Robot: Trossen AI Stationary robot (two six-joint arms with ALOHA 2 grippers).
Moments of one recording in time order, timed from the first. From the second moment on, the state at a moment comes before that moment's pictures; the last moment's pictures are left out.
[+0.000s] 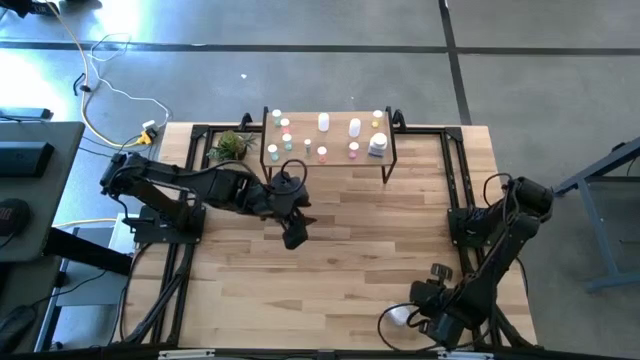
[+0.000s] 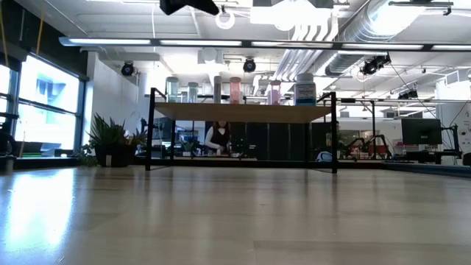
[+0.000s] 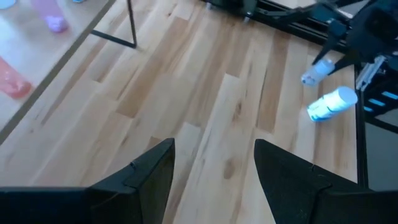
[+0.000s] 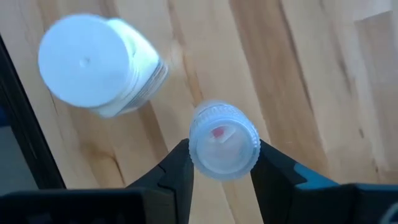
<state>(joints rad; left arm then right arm) -0.07 1.49 1.44 -0.74 -0.27 -0.47 1.01 1.65 1.12 -0.98 0.24 1.32</state>
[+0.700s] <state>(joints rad) 0.11 1.49 1.44 -0.74 -0.14 -0.36 0.75 1.42 1.12 -1.00 0.29 1.09</state>
